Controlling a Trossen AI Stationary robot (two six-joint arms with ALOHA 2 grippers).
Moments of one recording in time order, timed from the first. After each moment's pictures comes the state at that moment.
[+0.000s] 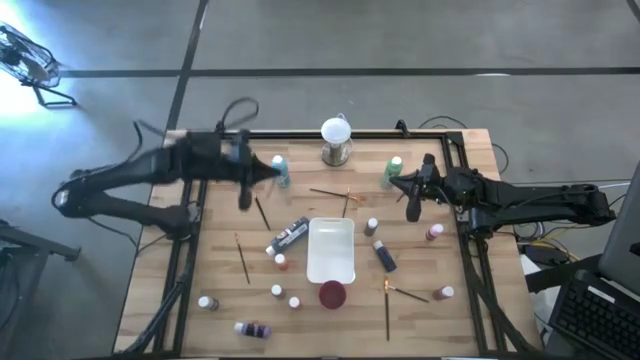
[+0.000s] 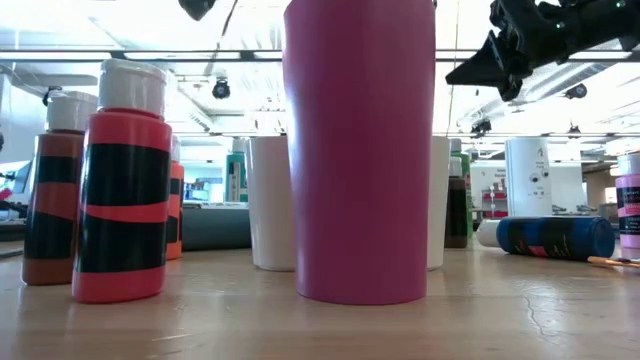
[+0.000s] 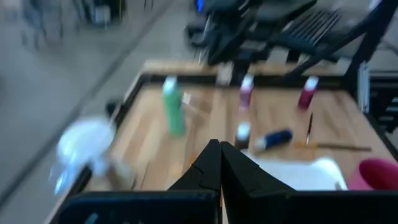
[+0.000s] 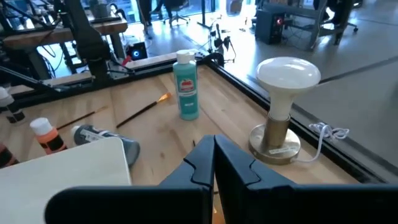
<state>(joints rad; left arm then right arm) 0.13 0.94 1.09 -0.42 0.00 0.07 -0.11 0.67 0.45 -0.02 0.27 0.18</state>
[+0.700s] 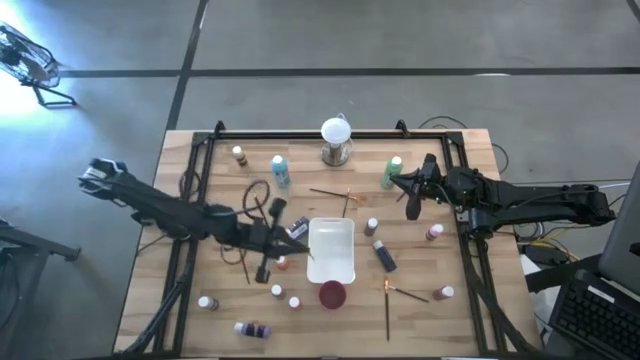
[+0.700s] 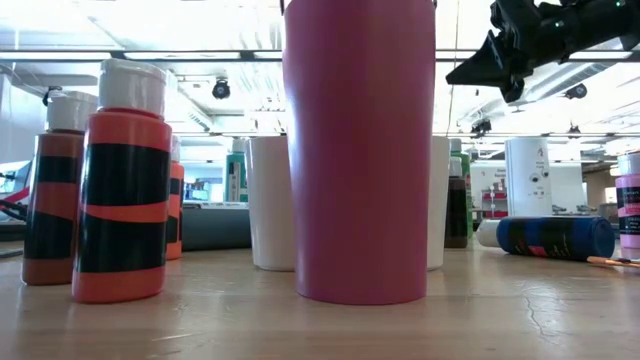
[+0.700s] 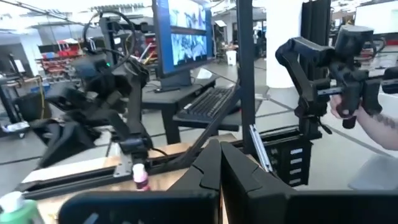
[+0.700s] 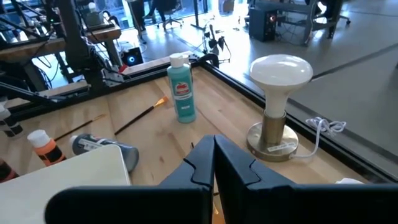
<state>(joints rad) -0.36 1.19 0.81 0.48 -0.15 0.09 -0.11 0.67 0.45 -0.03 0.29 0.23</state>
